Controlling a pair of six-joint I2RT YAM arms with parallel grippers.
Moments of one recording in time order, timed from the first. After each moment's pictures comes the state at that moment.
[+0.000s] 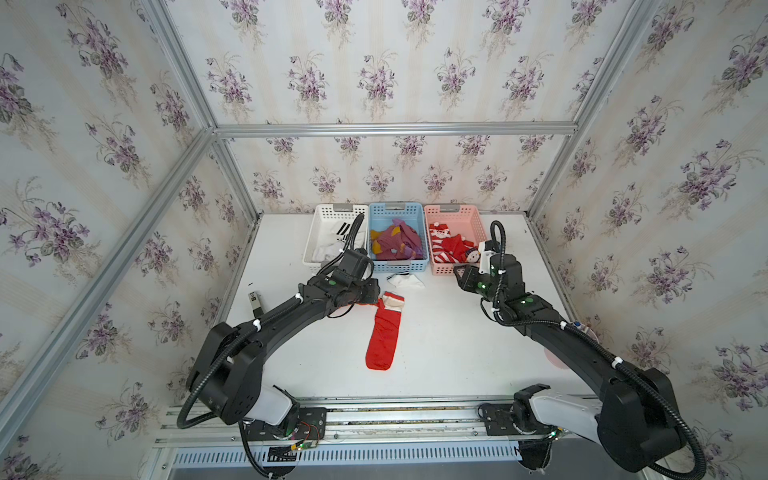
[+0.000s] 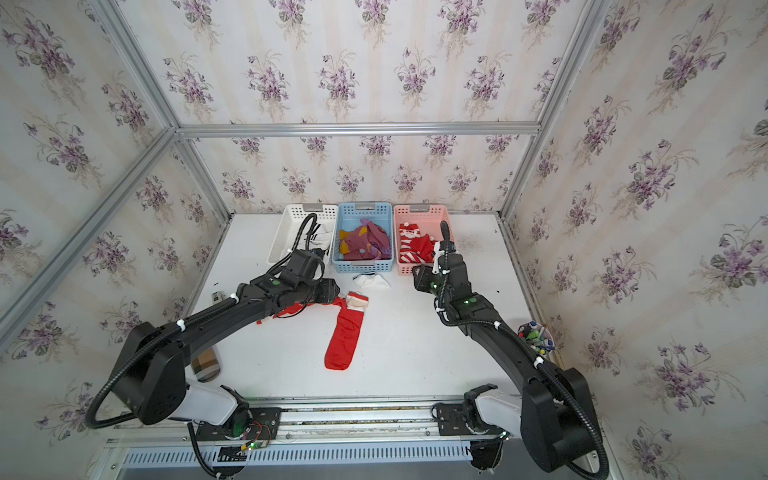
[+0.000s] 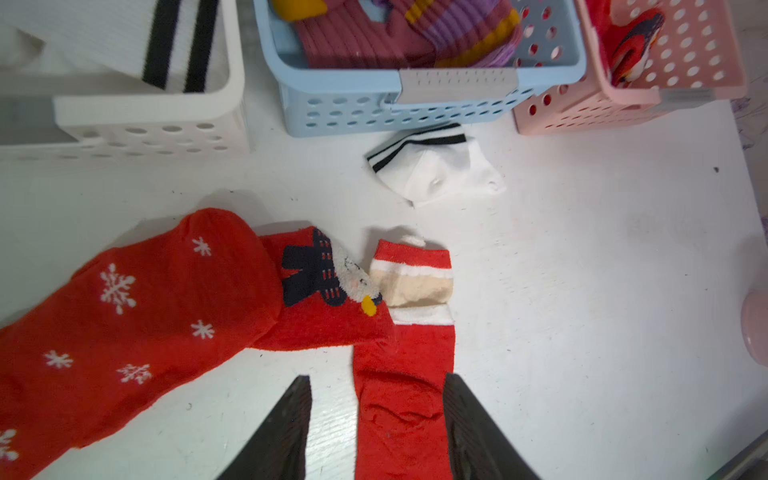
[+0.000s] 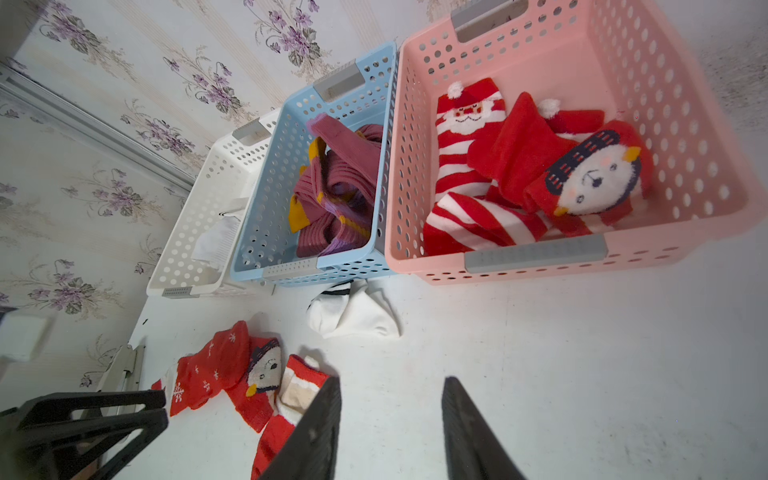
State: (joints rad) left arm -0.56 1.51 1.01 -0.44 0.03 -0.46; right arm 0.34 1.19 0.72 -0.07 -0.10 0.54
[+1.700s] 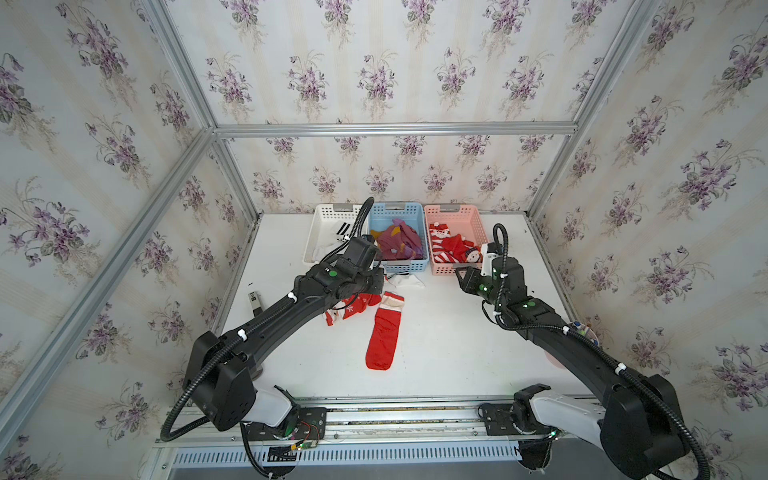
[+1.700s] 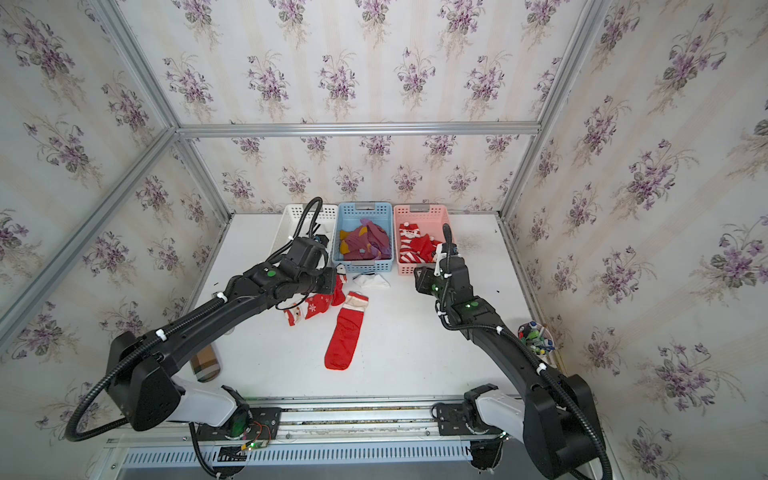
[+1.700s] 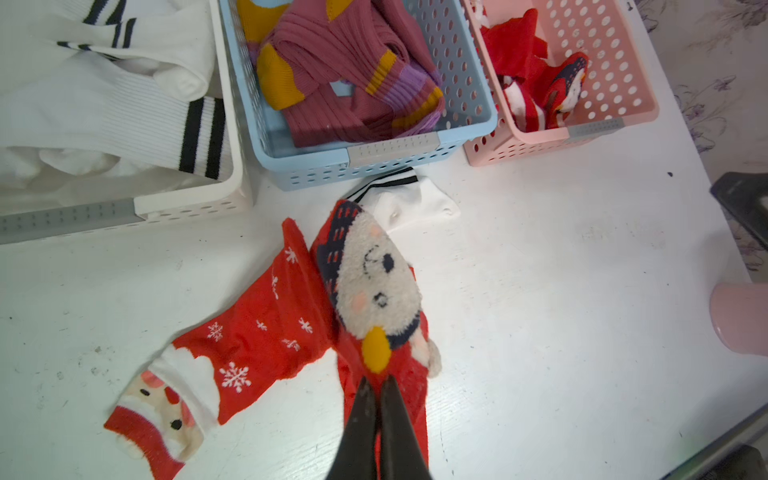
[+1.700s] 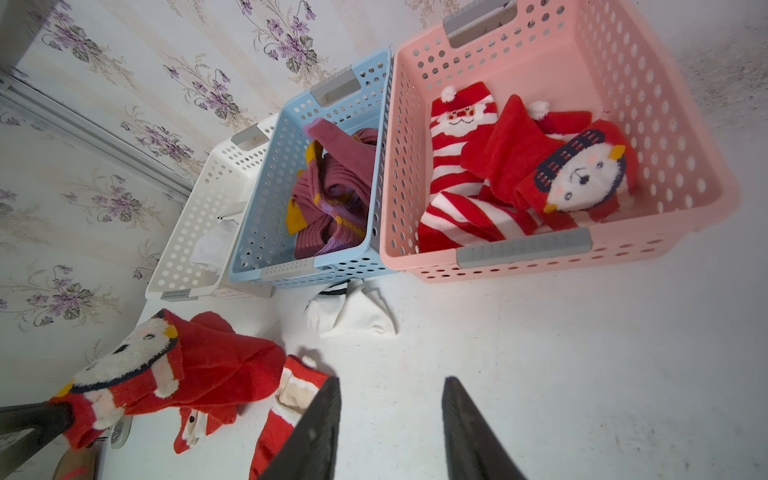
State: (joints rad) left arm -0.62 1.44 1.22 -0.63 -0.05 -0.41; right arm 0.34 1.15 0.69 -0.06 -0.08 0.55
